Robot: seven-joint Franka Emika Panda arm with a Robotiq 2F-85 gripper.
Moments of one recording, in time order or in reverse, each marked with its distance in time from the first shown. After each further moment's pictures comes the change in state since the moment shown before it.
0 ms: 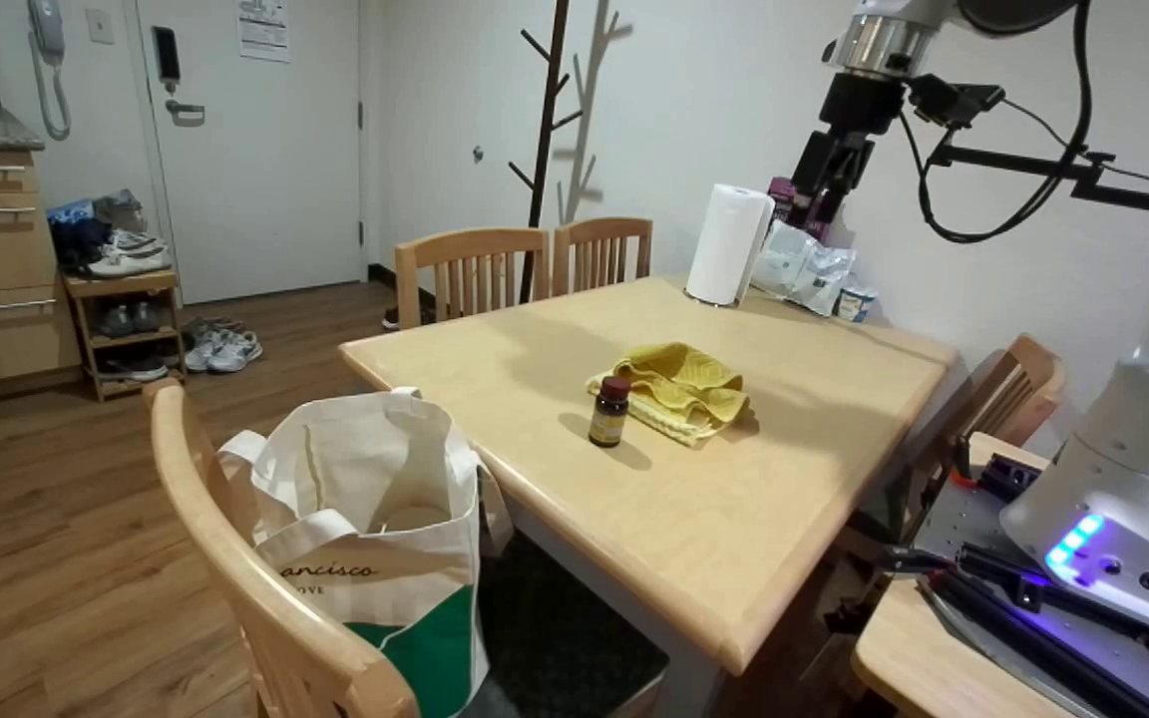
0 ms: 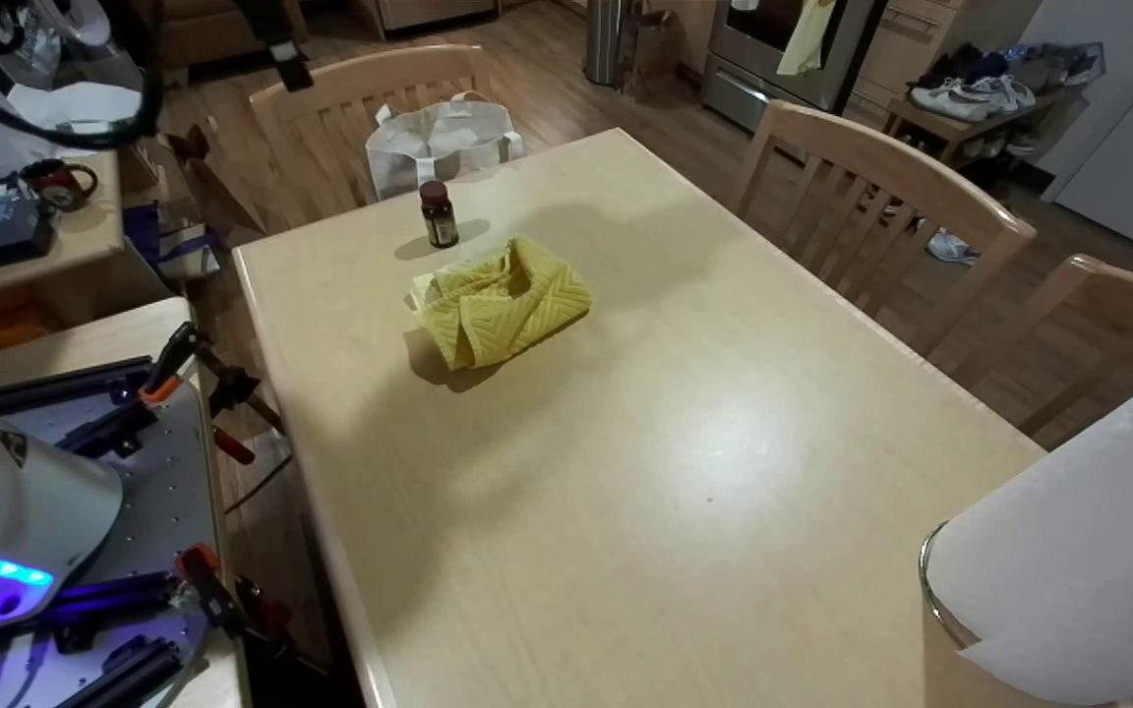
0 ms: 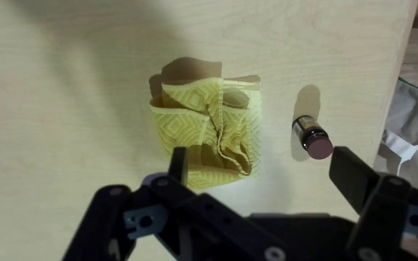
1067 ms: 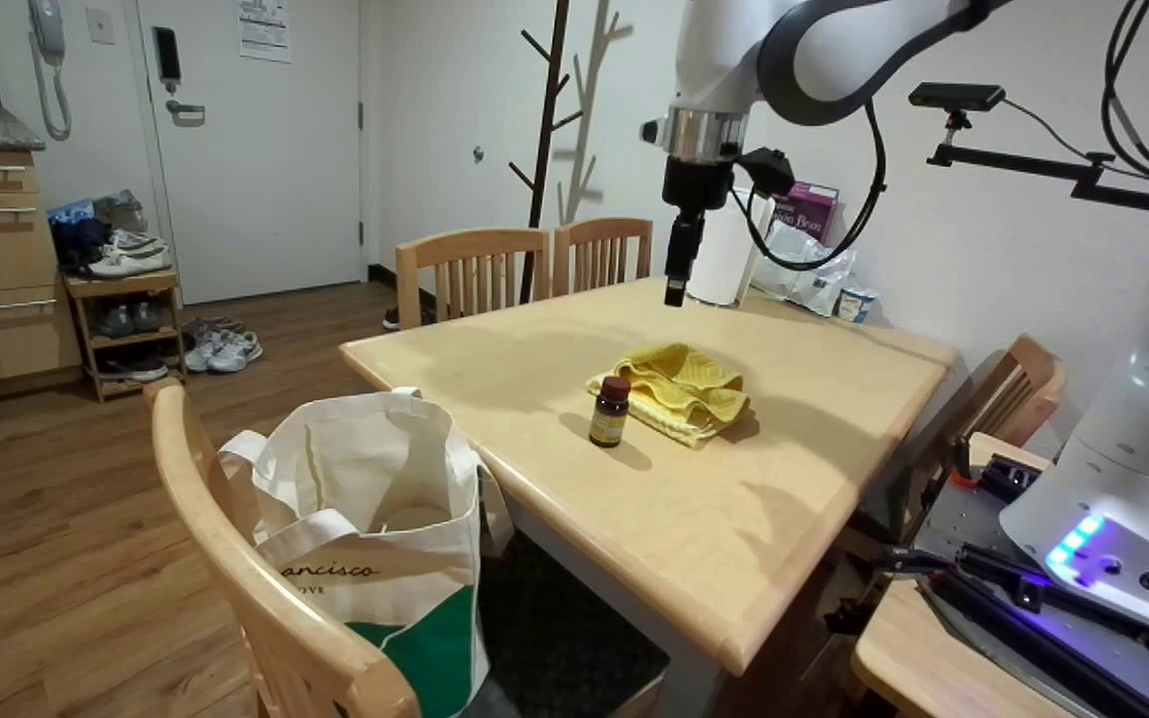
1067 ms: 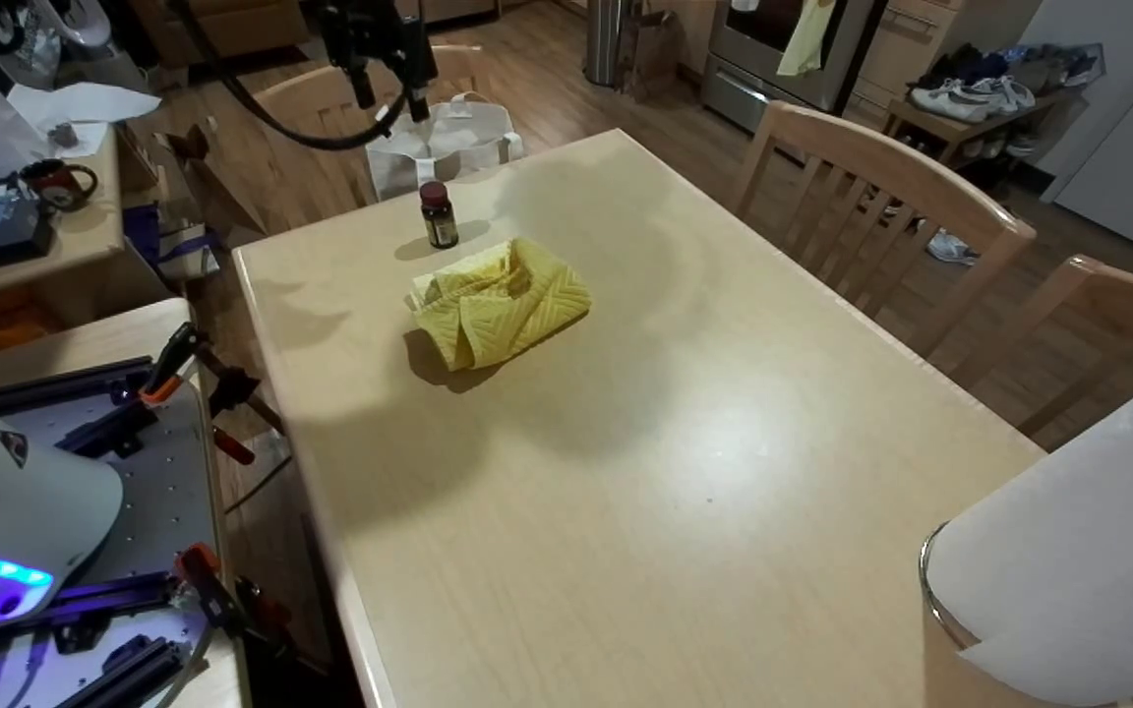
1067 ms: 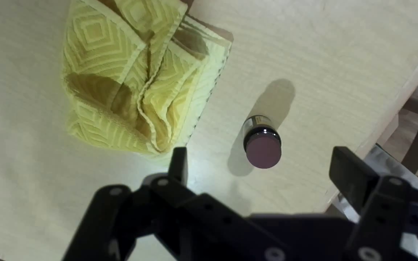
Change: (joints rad) arm 0.131 0.620 0.052 0.367 -0.215 0.099 -0.145
